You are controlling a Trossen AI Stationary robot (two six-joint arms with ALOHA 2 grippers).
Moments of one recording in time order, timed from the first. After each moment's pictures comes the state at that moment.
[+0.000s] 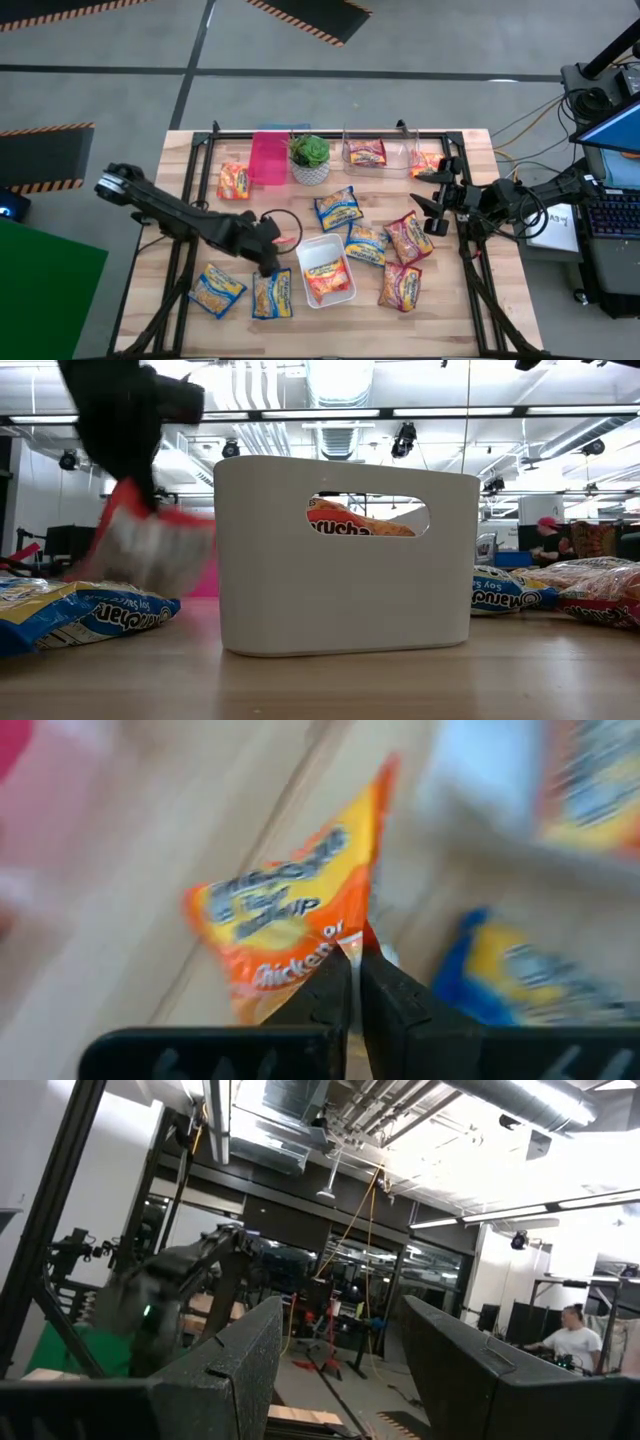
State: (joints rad) left arm -0.39 1.42 0.98 -0.81 -0.31 -0.87; right arm 0.22 0.53 0.34 0.69 0.33 -0.47
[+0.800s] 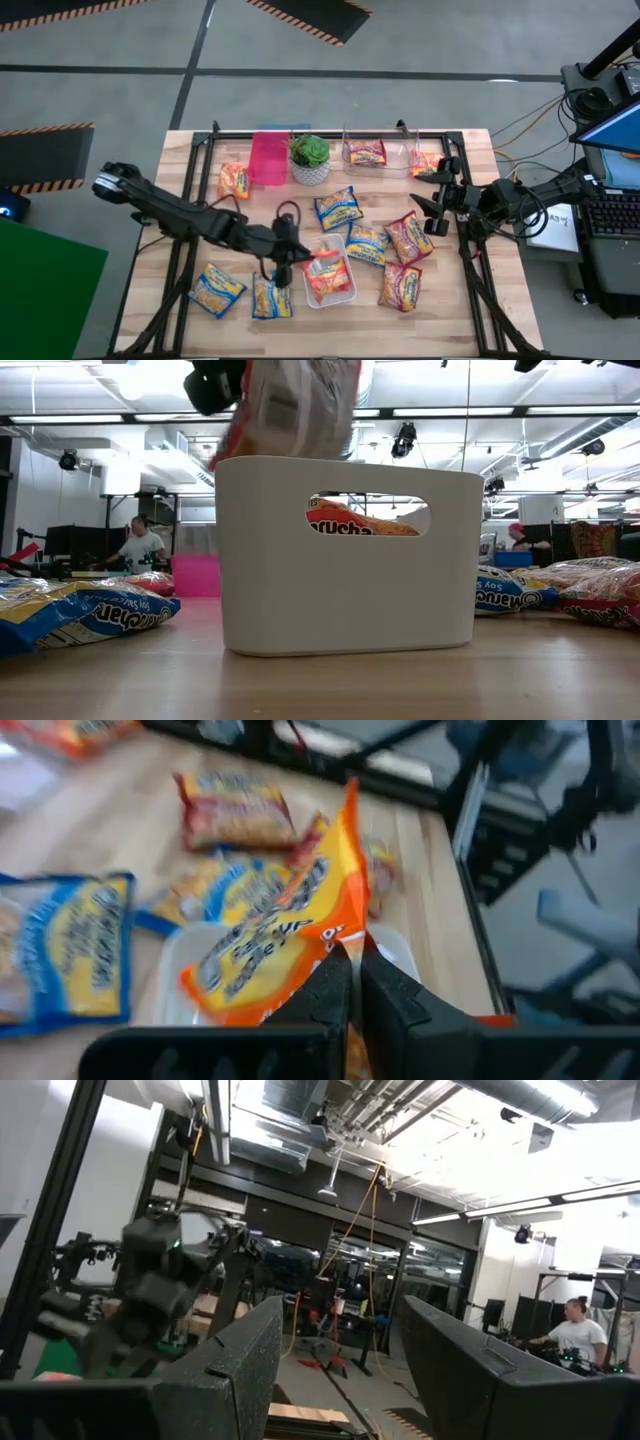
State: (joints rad) left arm -0.36 1.40 0.99 -0.09 -0.22 -0.46; right arm 0.22 0.54 0.34 0.68 0.33 -0.44
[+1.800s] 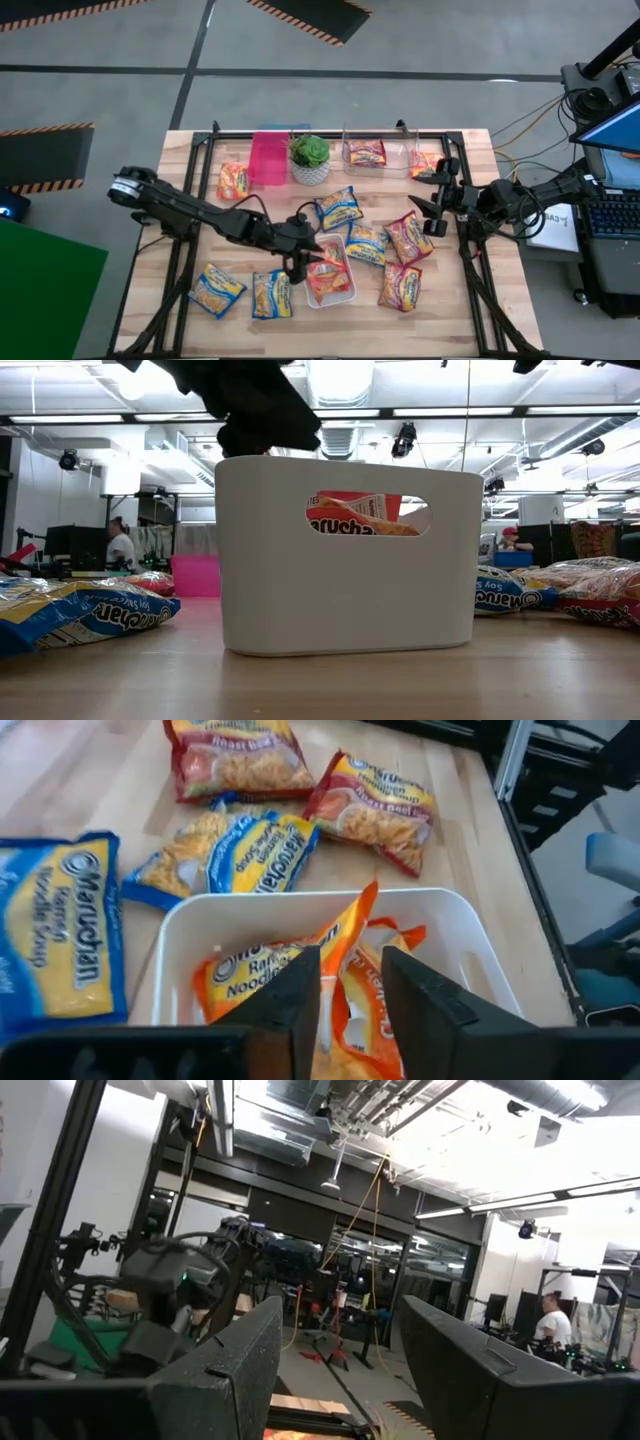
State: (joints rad) left arm -0.27 1.55 0.99 -0.04 -0.11 -0.37; right arm 0.22 0.54 0.34 0.66 0.33 -0.44
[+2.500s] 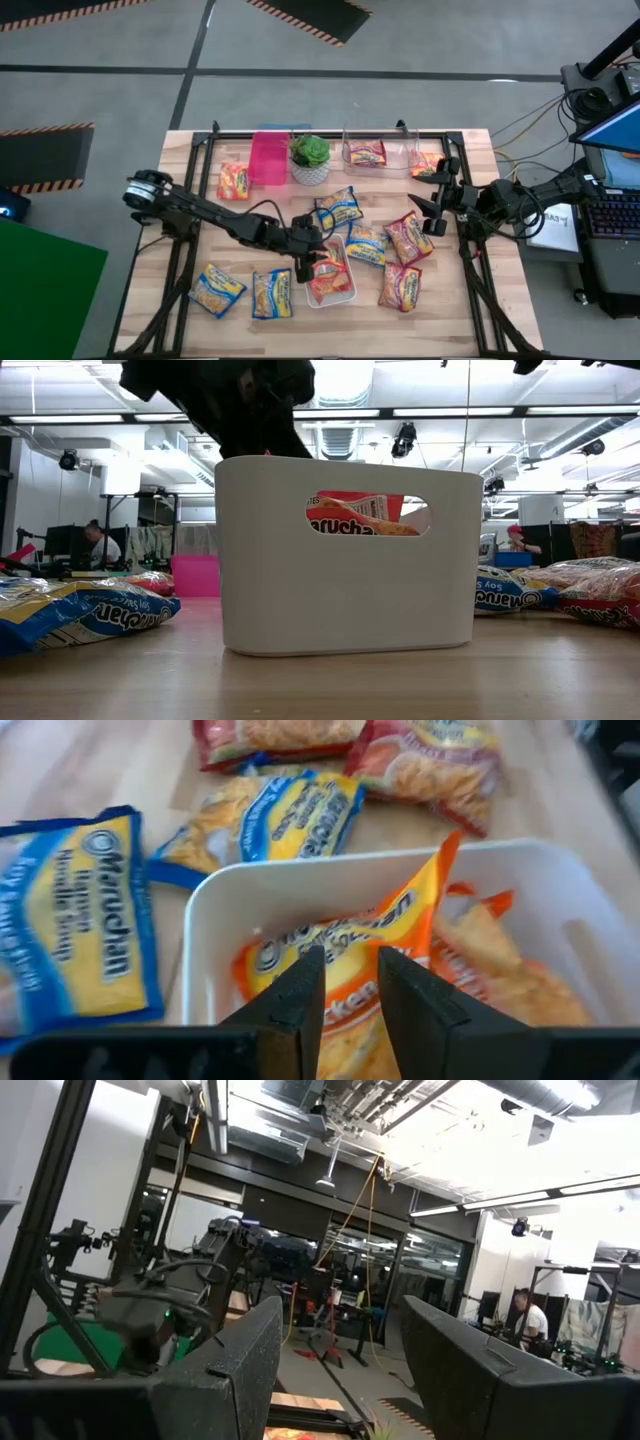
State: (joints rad) left arm -0.24 1.68 0.99 0.01 -0.14 -0.30; right arm 0.22 0.54 0.34 0.66 0.34 -0.44
